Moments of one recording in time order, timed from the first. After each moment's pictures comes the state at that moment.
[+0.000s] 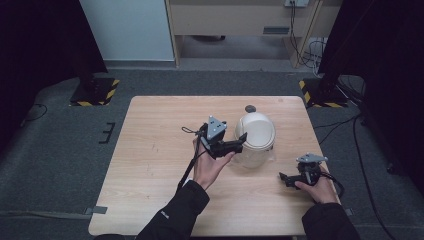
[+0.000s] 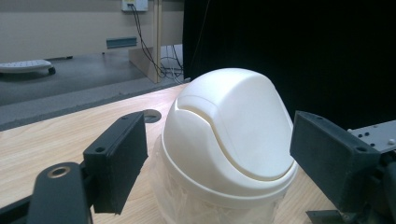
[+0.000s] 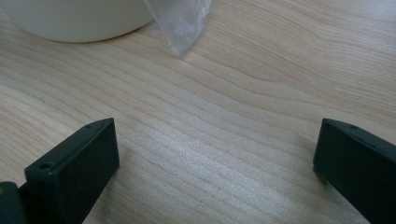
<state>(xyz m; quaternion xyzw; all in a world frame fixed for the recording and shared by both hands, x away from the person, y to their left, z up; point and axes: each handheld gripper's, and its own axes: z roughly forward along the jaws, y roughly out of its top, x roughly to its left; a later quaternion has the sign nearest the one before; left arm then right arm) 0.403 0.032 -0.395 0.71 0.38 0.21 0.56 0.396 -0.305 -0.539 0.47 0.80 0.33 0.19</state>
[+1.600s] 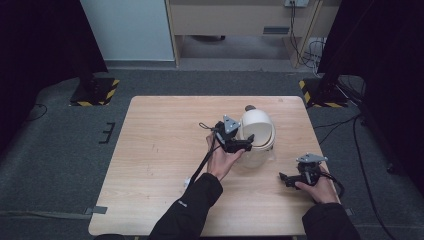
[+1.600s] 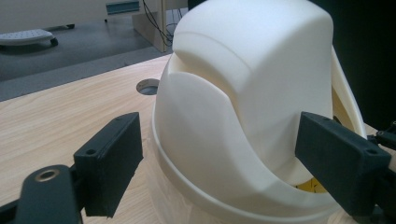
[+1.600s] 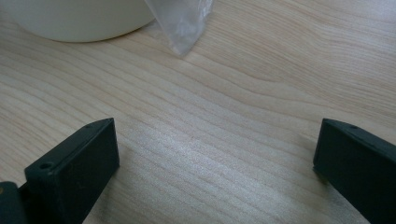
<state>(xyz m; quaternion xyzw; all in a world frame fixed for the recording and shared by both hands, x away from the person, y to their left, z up) 0.439 -0.002 -0.428 0.75 0.39 0.21 0.49 0.395 -0.305 -0.539 0.47 0.80 0.33 0.19</state>
